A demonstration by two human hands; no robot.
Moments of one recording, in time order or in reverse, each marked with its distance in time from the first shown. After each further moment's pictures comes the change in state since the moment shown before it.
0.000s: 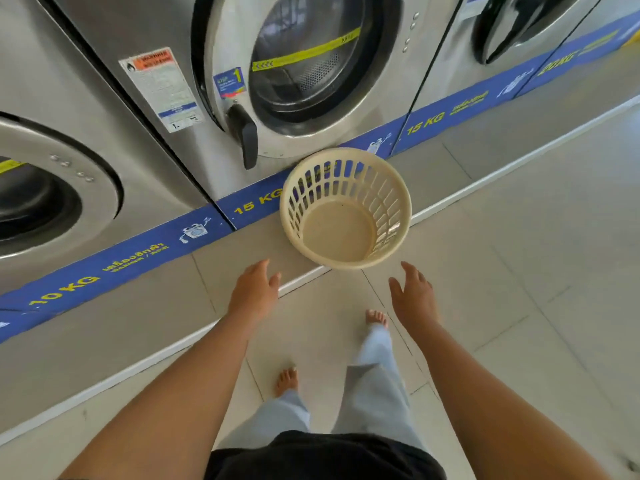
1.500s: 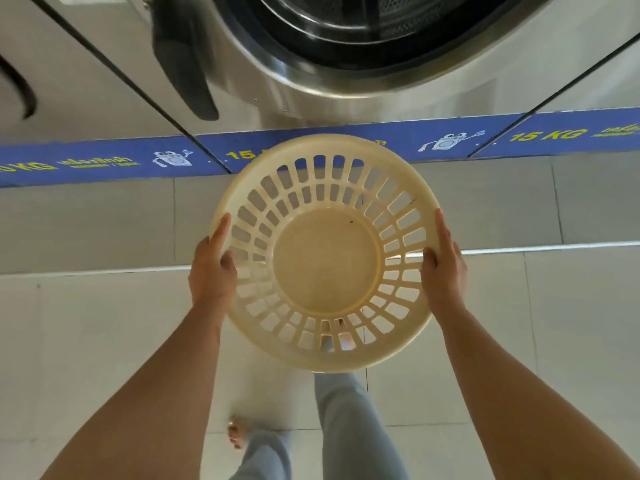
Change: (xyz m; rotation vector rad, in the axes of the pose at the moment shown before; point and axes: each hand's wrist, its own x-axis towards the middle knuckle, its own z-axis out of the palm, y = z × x) left_hand 0.133 0.022 0.109 -0.243 0.470 -0.442; right_hand 0.315 0.012 0.012 -0.040 -0.065 -0.318
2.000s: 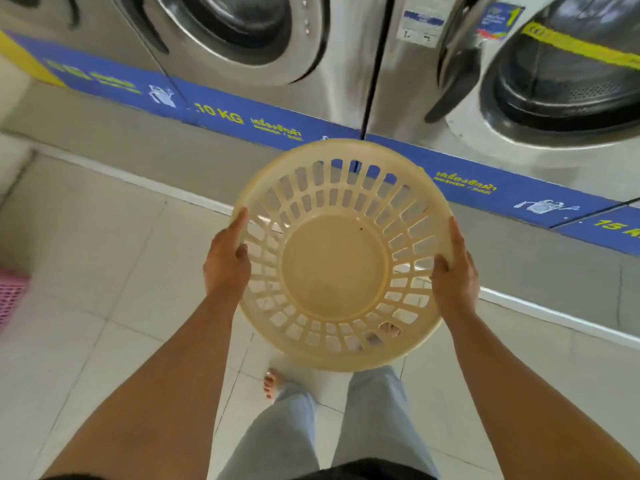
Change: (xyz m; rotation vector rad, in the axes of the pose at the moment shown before) left_hand -0.153 -0.189 -0.217 -0.165 0.238 -0.220; right_hand -0.230 -0.159 0.036 -0.033 -0.076 -0.313
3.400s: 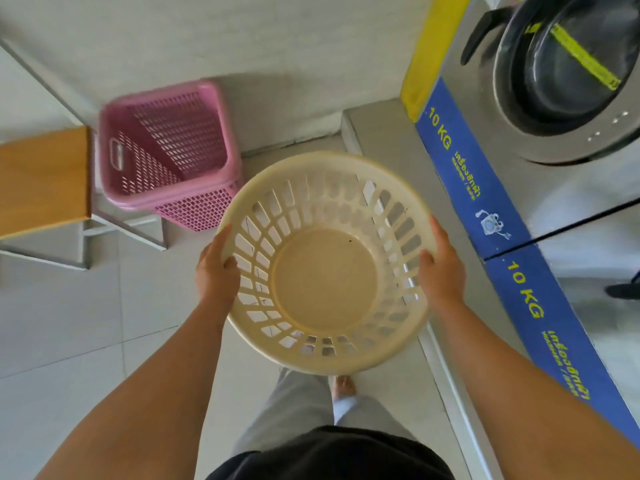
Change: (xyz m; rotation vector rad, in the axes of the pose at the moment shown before) left_hand 0.196 -0.493 -0.399 -0.409 0.596 -0.857; right_hand -0.160 -0.657 0.504 -0.151 -0.636 -0.806
